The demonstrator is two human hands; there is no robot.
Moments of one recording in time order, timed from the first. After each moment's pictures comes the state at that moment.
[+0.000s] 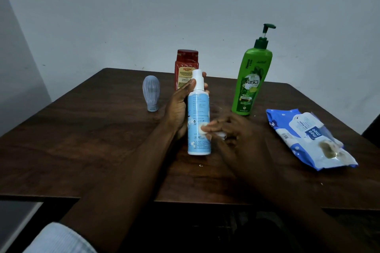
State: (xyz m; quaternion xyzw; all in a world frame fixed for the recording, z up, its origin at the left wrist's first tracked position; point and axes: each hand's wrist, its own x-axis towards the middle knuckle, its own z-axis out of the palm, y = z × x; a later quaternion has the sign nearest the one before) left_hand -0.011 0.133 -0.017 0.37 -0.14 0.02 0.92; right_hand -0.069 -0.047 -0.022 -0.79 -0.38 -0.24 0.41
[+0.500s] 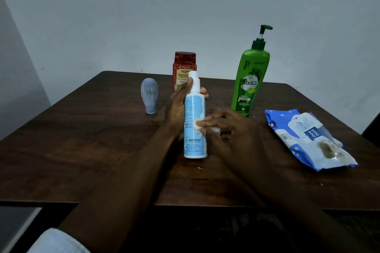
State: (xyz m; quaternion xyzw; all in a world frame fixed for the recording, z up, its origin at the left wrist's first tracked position) left_hand 0.002 0.133 -0.017 0.38 -0.14 0.03 0.91; right_hand -0.065 -0.038 -0.012 -0.78 -0.38 -0.25 0.42
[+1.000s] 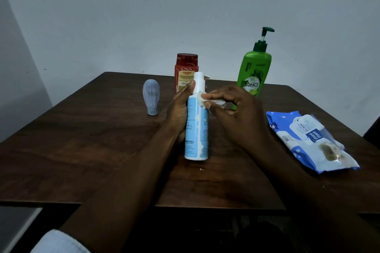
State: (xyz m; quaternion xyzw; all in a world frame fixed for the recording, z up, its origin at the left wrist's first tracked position) left_hand -0.007 0.132 -0.018 0.40 -0.12 0.03 0.91; right_hand -0.031 -0.025 0.020 -0.77 -0.34 -0.28 0.47
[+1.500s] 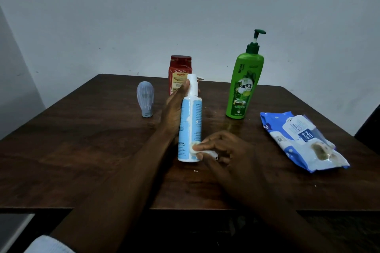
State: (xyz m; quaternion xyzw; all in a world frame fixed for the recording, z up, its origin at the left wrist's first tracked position) left_hand -0.010 0.133 -0.016 0.47 -0.09 0.08 0.87; right_hand -0.081 -0.050 -0.043 -0.77 -0.37 -0.18 0.49
